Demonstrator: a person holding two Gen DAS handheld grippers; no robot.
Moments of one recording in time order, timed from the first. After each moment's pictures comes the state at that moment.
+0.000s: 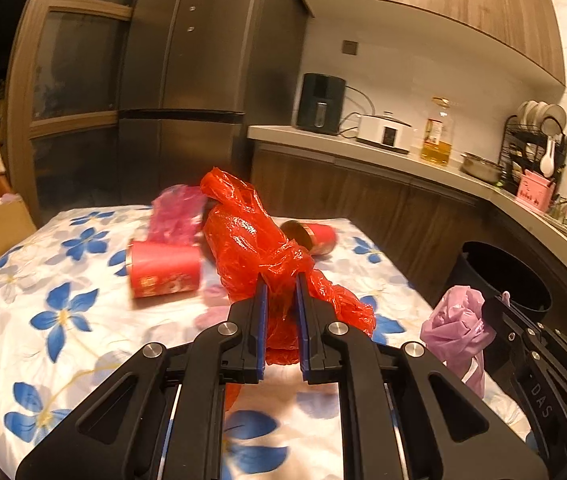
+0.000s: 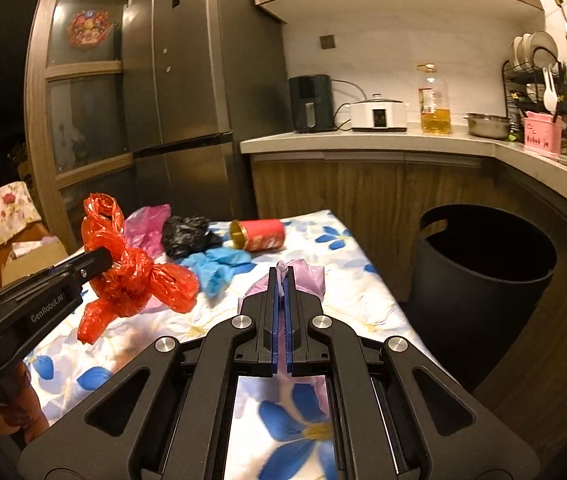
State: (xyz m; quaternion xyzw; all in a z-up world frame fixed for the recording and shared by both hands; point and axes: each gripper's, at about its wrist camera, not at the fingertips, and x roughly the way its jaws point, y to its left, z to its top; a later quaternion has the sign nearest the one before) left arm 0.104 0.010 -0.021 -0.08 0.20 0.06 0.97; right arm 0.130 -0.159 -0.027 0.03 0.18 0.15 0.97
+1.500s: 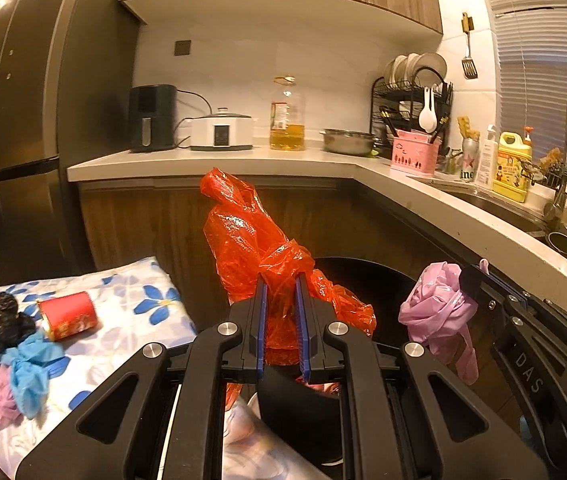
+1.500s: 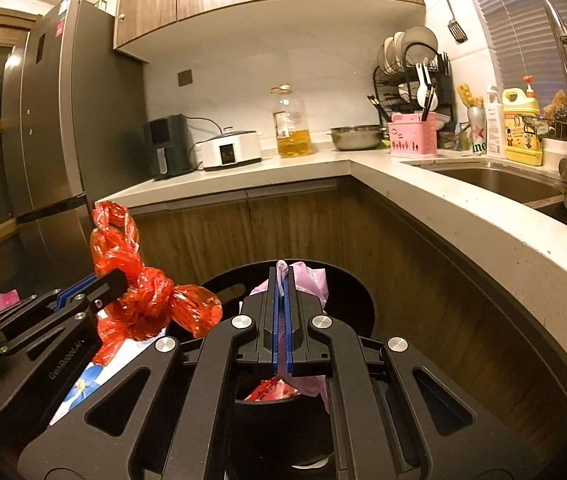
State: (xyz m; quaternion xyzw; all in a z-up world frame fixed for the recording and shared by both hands) left arm 0.227 -0.220 0.001 0.00 0.18 -0.16 0.97; right arm 0.199 -0.363 -0.003 0.08 0.14 -0.06 0.98
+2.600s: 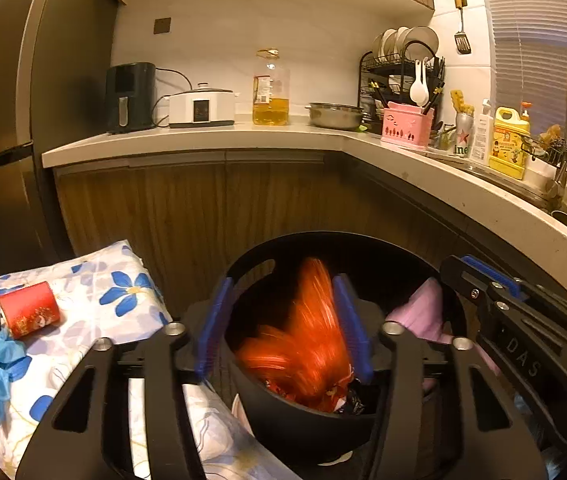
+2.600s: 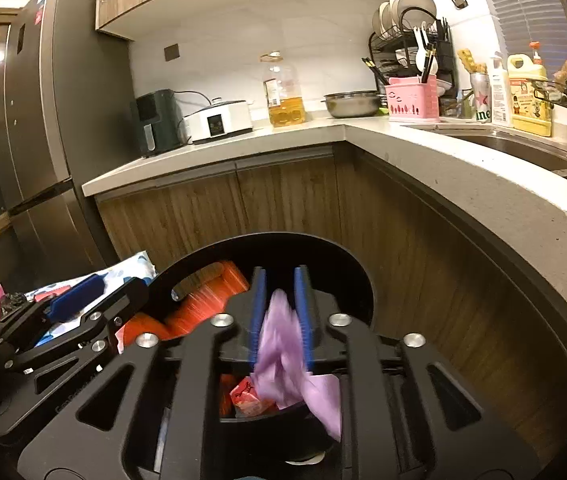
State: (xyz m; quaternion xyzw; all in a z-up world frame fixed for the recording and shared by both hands) left arm 0.260 -0.238 -0.032 0.01 0.21 -0.17 0.96; right arm 0.240 -0.385 -0.028 0.10 0.20 -0.06 0.97
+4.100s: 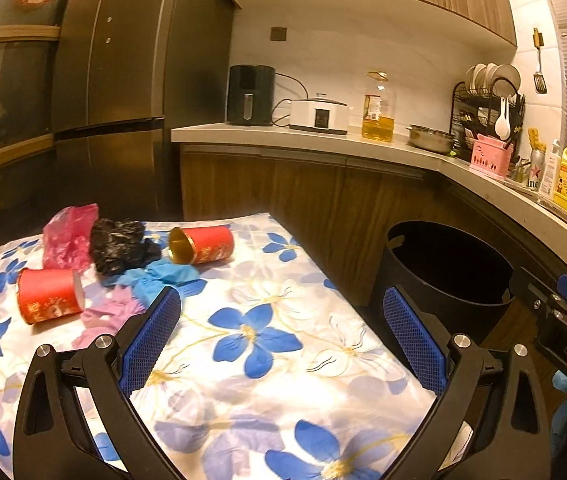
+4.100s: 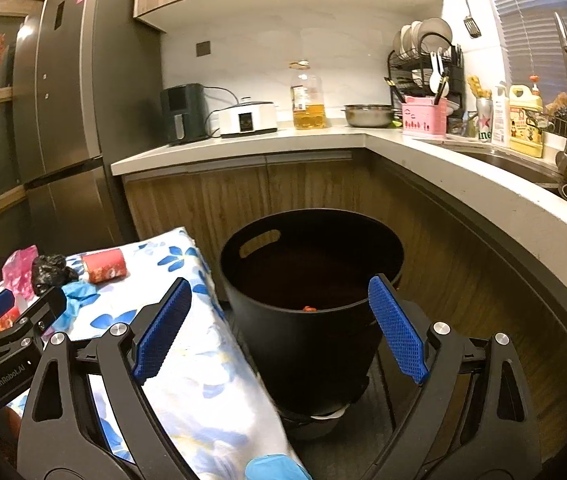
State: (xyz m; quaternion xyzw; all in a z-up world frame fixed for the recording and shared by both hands) left arm 0.150 -0.094 -0.023 -0.03 0.21 -0.01 0.98; right arm 0.152 -0.291 -0.016 0.05 0.19 -0.05 0.98
